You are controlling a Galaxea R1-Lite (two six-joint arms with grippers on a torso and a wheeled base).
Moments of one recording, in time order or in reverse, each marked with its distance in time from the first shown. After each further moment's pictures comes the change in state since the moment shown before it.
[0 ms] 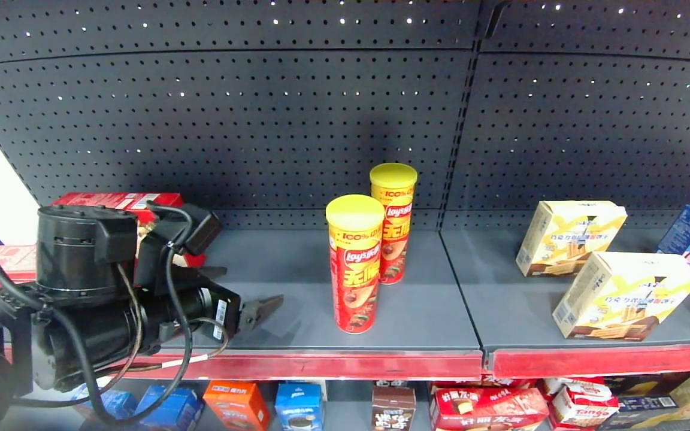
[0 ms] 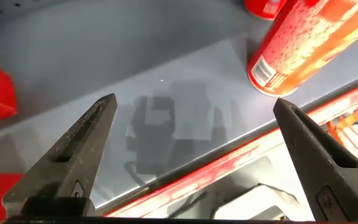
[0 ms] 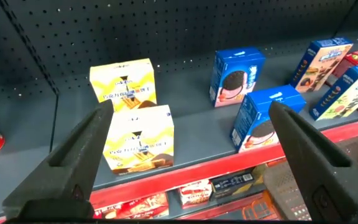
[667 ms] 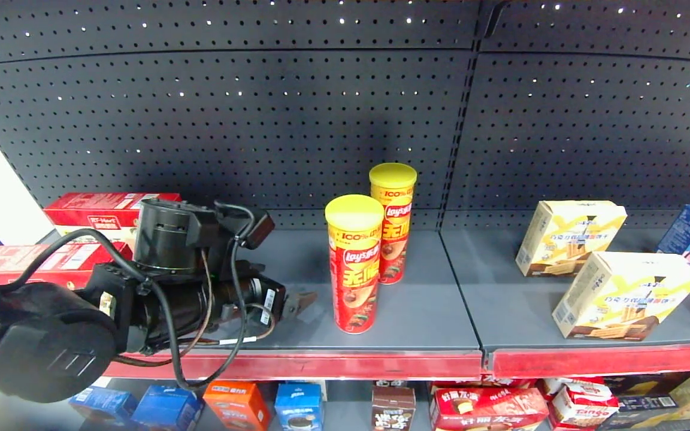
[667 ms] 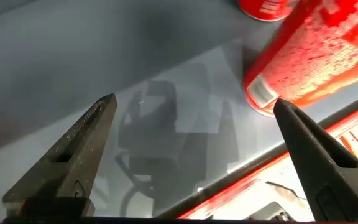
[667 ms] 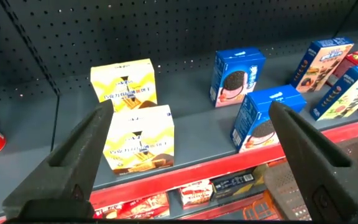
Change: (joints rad) left arm -0.052 0.189 -0.140 -0.002 0.006 0.000; right arm 0.000 -0.003 0.002 -0.001 0.003 0.001
